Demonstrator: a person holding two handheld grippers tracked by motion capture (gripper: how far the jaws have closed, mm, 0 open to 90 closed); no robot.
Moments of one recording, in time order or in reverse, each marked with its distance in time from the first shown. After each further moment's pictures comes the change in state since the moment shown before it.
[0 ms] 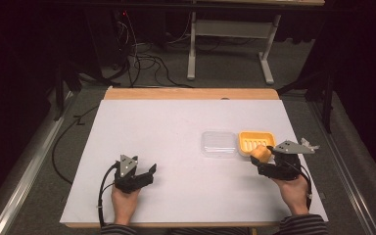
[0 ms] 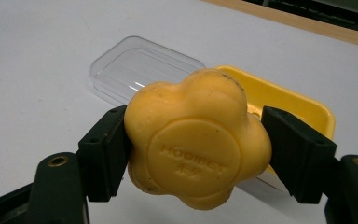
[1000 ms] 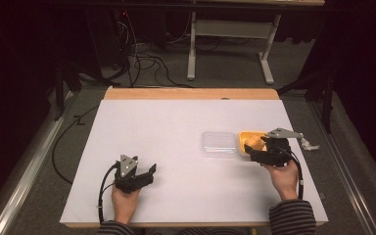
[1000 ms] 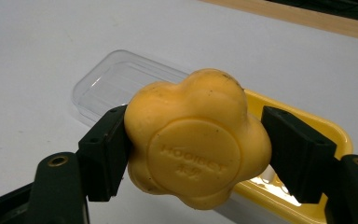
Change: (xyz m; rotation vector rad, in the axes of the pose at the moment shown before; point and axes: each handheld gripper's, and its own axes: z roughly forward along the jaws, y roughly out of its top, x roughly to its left) left arm 0.000 0.000 0.000 -0.001 0.007 0.003; right arm -0.006 0.026 0.033 0.040 -0.009 0.055
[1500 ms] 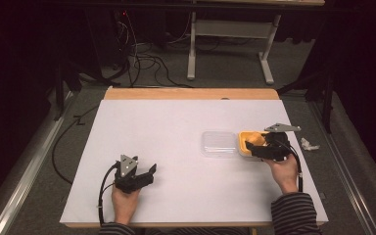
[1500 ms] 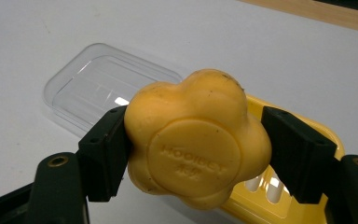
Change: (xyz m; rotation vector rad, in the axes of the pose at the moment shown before) left arm 0.000 0.000 0.000 0.003 0.001 0.001; right arm -0.017 0.005 0.017 0.047 -0.008 0.001
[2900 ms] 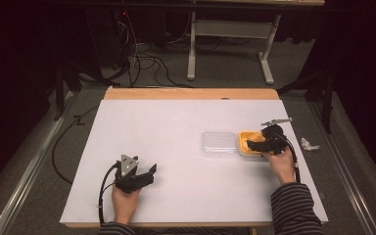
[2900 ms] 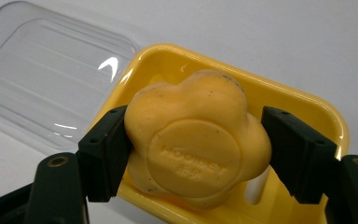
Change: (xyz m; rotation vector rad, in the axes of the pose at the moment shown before) left arm -0.001 -0.001 0.001 0.007 0.001 0.002; right arm -0.026 0.002 0.041 0.179 -0.044 0.064
